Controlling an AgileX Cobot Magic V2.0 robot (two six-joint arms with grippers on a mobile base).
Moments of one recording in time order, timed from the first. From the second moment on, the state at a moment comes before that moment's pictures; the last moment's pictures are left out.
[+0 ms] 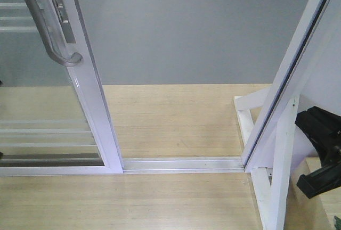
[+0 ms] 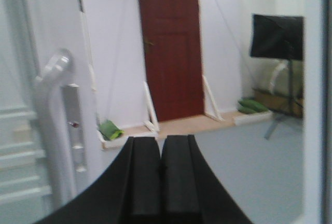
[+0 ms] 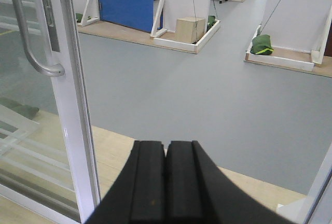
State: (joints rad) left arm -0.02 0.49 -0.25 0.68 -0.45 -0.70; right arm 0.35 0.45 -0.26 0.56 0.11 -0.57
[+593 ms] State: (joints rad) left arm -0.02 0.40 -0.16 0.08 -0.09 -0.04; right arm 0.35 0.45 -0.26 0.56 0.11 -0.57
